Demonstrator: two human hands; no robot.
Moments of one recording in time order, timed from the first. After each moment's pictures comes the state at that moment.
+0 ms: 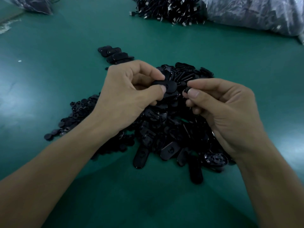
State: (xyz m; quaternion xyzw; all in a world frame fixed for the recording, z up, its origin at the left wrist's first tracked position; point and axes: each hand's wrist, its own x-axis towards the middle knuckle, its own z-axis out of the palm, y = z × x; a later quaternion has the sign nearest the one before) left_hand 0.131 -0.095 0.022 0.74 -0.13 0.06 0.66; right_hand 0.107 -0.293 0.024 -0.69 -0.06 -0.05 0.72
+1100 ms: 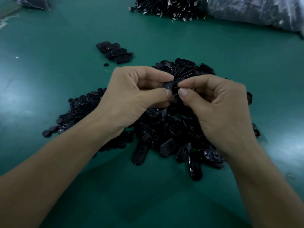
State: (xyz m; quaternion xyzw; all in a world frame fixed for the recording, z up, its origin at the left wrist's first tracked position) left_hand 0.126 -0.102 0.022 0.66 -0.11 -0.04 0.74; right_hand 0.099 -0.274 0.027 -0.81 -0.07 -0.14 0.56
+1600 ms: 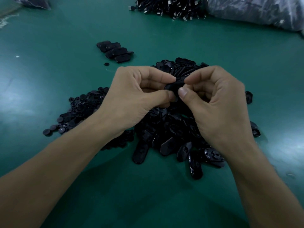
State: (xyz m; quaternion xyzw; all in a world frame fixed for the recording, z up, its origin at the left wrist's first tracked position) left_hand 0.124 -0.103 0.021 0.70 -0.13 -0.02 0.70; right_hand 0.098 -0.269 0.030 -0.84 -0.08 -0.17 0.51
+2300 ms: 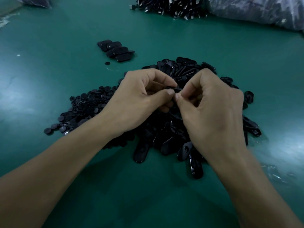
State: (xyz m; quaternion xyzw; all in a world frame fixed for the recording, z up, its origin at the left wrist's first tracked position) left_hand 0.129 -0.103 0.014 0.75 -0.17 -0.04 0.64; right_hand 0.087 -0.254 0.029 -0.91 -0.07 -0.24 0.34
